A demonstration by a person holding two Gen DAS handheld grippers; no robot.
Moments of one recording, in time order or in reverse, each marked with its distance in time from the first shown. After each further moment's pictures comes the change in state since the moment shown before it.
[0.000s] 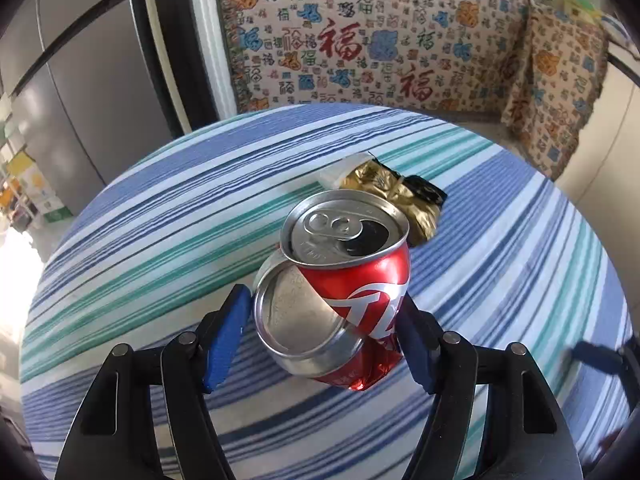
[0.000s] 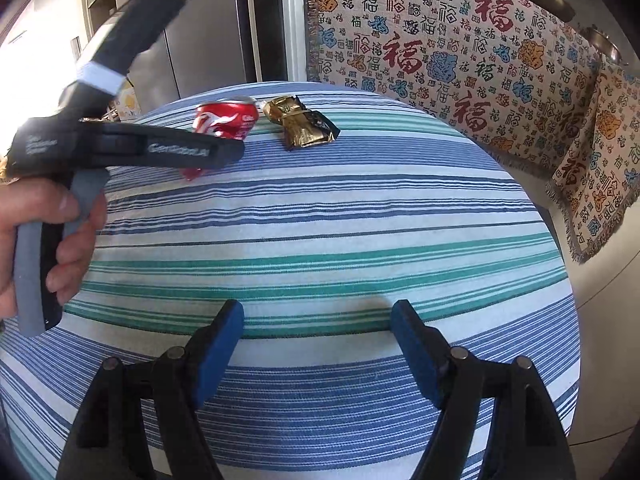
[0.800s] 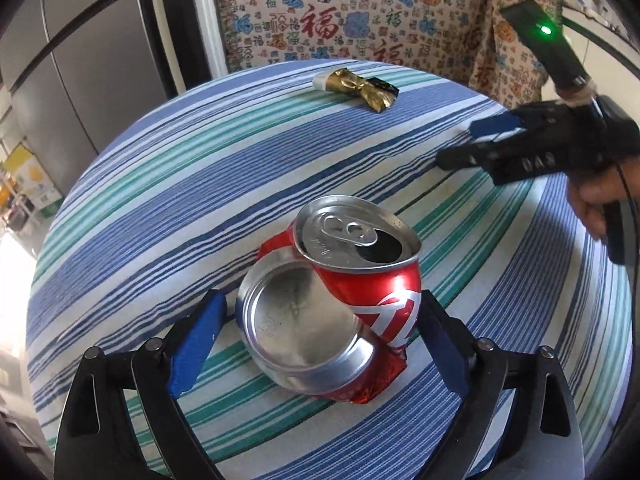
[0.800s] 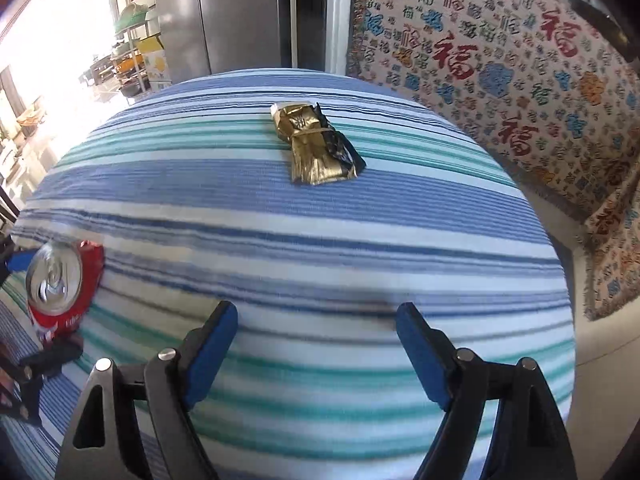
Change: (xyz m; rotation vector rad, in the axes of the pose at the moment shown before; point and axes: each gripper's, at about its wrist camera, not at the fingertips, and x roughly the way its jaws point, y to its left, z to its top) left arm -0.064 0.022 -0.102 0.035 0.053 -0.045; right arm 0.062 -0.003 0.085 -0.155 0.115 0.095
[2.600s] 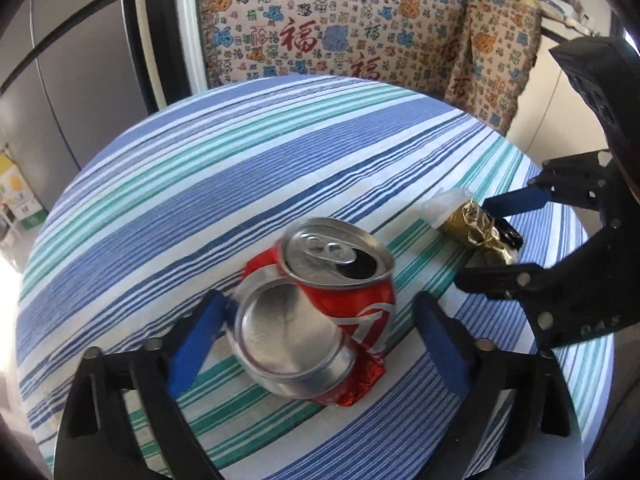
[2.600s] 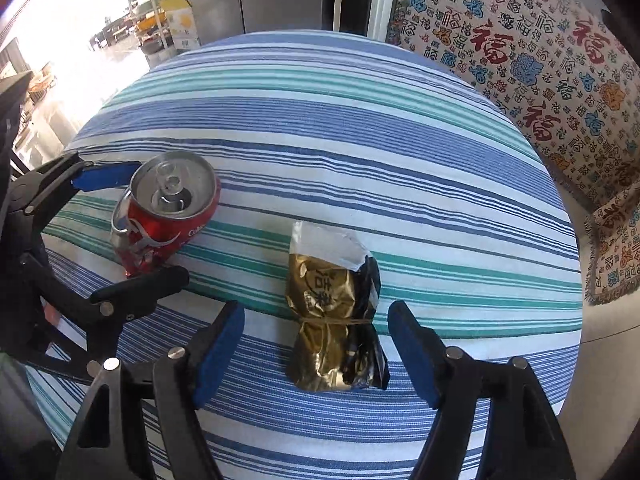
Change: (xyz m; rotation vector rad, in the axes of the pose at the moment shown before) left arm -0.008 -0.003 0.014 0.048 -0.053 -0.079; right arm -0.063 0.062 -0.036 -0.072 0.156 0.005
